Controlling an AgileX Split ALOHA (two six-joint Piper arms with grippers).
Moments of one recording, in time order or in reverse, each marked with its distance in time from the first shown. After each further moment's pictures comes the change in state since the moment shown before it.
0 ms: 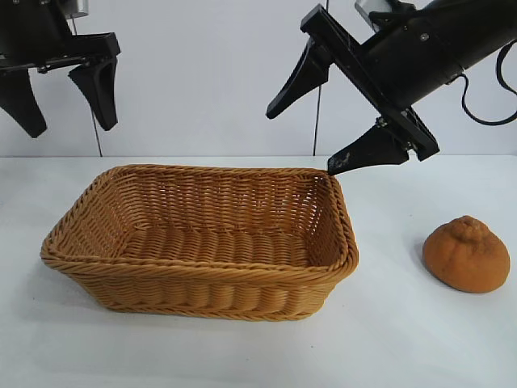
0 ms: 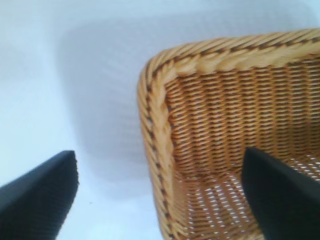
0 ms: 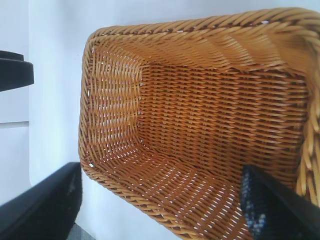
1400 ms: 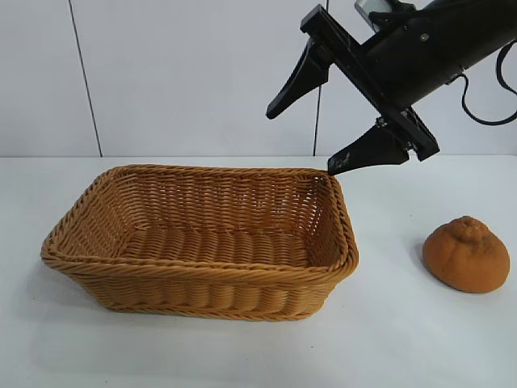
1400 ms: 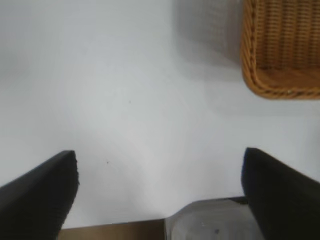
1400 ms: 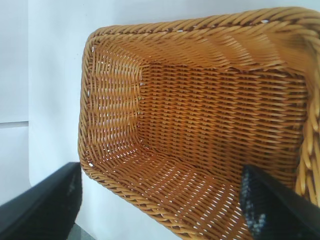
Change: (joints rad) left arm 0.201 -0.869 0.722 0.048 0.005 0.044; right arm 0.000 0.000 0.000 0.000 0.000 0.000
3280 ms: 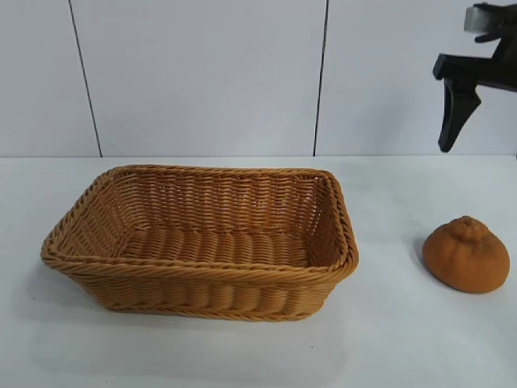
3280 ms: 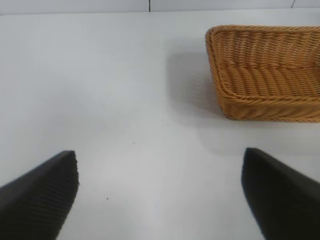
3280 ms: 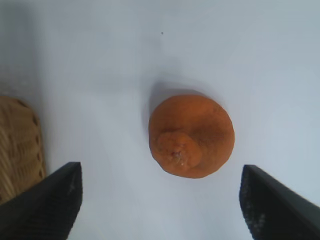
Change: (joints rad) left arm 0.000 -1.143 0.532 0.000 -0.151 -0.007; right arm -0.244 0.162 -0.307 -0.842 0.323 0.418
